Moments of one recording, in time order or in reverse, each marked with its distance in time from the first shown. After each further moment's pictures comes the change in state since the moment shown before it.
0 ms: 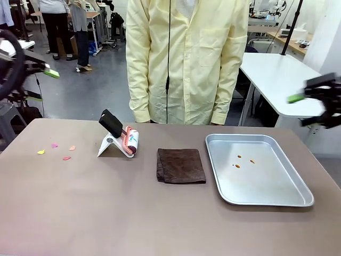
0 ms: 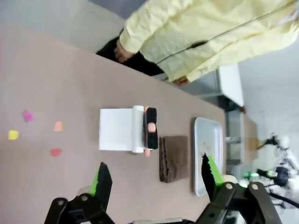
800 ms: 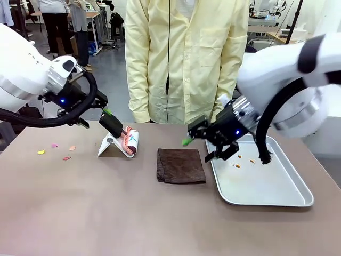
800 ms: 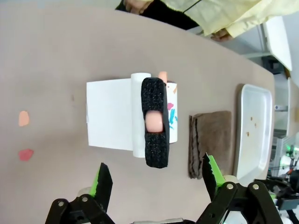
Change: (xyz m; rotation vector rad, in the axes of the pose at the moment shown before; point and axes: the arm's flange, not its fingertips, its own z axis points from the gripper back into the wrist) left arm -0.043 -0.031 -0.154 0.216 0.212 -0.093; right arm -0.080 0.080 -0.252 -0.169 0.293 0.049
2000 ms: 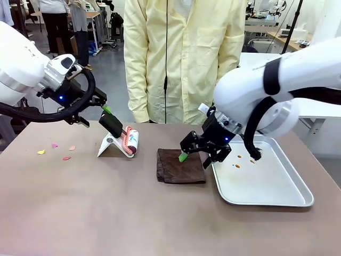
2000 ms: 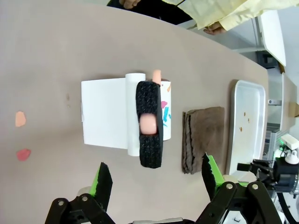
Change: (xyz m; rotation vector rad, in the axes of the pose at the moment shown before) left arm 0.012 -0.002 0.006 -0.032 0.038 0.002; right arm 0.030 0.006 -0.037 -0.188 0.086 0.189
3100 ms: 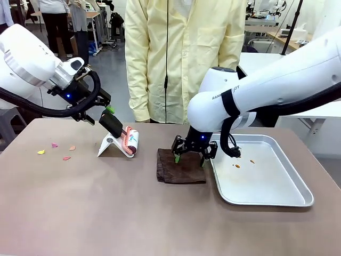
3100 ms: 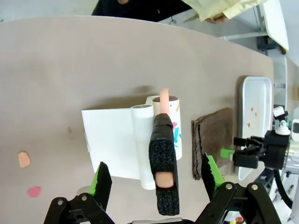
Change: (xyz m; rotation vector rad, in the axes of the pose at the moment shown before) left arm 0.052 0.014 -0.035 -0.010 0.097 -0.089; right arm 0.075 0.002 -0.065 -0.288 0.024 -0.171
